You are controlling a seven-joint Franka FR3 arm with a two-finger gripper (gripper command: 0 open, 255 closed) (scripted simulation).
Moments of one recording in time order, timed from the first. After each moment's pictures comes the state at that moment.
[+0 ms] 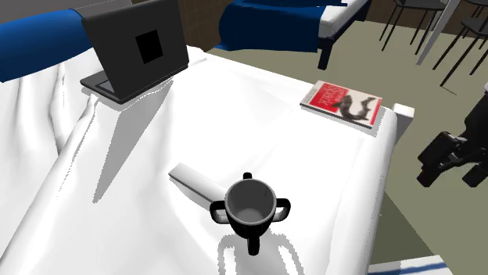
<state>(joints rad) -0.01 -0.81 -0.07 -2.42 0.05 1.49 0.00</state>
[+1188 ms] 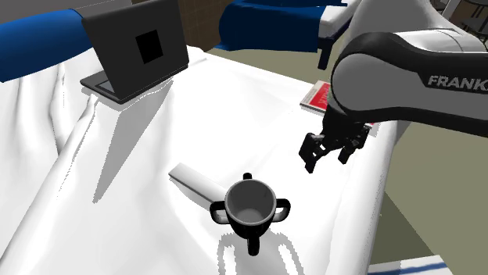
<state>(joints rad) 0.17 -0.40 0.15 -2.31 0.13 1.85 0.04</state>
